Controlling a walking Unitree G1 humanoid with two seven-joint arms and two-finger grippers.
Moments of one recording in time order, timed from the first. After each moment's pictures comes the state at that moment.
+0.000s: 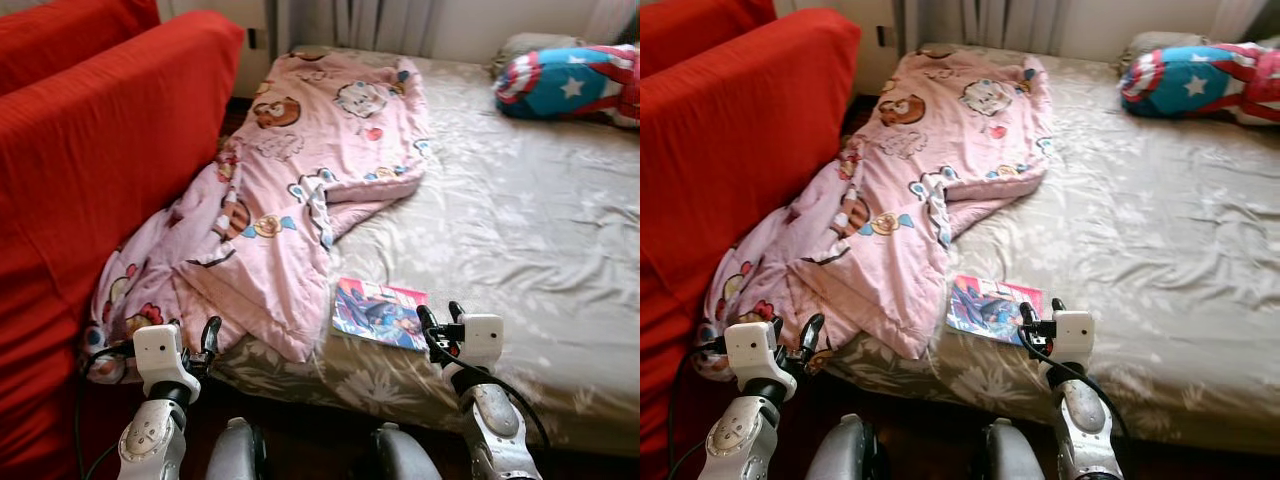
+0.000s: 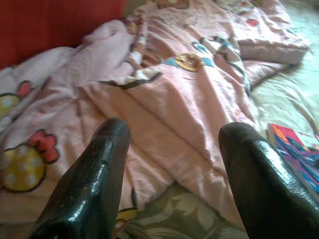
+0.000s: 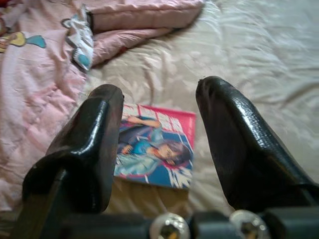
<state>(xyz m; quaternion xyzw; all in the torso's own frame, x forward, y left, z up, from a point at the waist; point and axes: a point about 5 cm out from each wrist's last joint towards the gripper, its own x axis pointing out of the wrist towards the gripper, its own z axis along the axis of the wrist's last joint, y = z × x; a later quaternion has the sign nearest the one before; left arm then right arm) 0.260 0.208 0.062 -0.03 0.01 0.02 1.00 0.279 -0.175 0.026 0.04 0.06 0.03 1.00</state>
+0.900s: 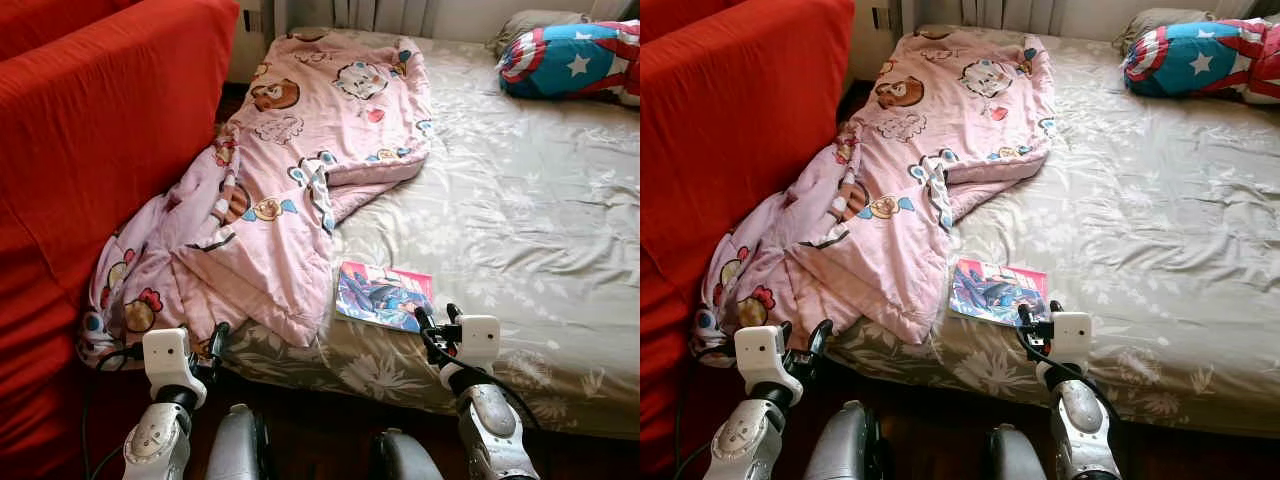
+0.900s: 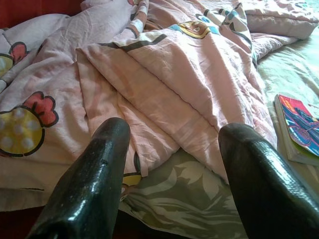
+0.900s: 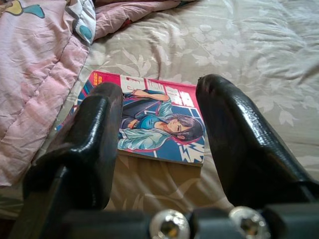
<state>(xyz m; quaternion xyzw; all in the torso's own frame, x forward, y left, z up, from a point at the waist) 0.253 0.206 0.052 -0.04 0.03 0.01 1.00 0.284 -0.170 0.027 0.04 0.06 0.04 1.00</state>
